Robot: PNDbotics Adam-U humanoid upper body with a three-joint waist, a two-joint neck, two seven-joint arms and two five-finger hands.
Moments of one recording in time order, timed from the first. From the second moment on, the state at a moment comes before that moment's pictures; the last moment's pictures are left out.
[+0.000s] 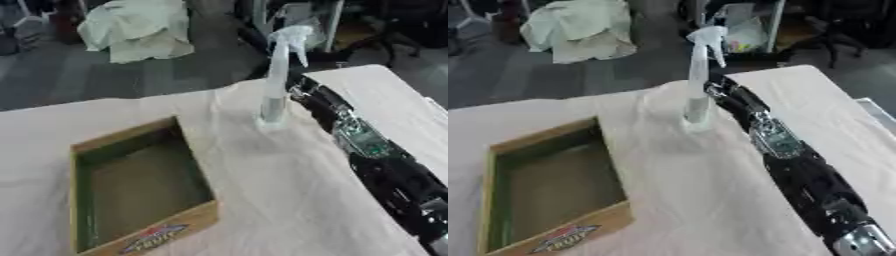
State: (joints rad) left arm -0.03 0.27 -0.05 -1.94 0.30 0.09 -0.08; right arm -0.75 -0.59 0.08 -0.94 -0.30 -0.19 0.17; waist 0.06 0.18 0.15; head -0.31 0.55
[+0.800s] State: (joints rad) left arm -0.04 0.26 -0.05 -1.94 0.29 0.09 -0.09; right arm -0.78 -0.61 0.09 -0.97 -0.31 -0.19 0.17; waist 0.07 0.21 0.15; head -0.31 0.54
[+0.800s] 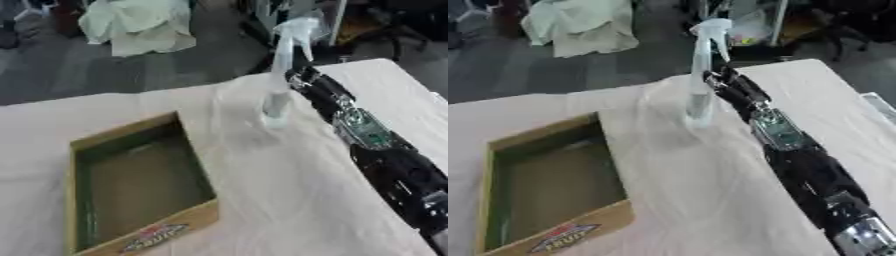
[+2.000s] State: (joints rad) left arm -0.05 0.26 -0.06 -1.94 0.28 0.09 -0.10; right arm -0.79 -0.62 0.09 -1.00 -0.36 -0.18 0.18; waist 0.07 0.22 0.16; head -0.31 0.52
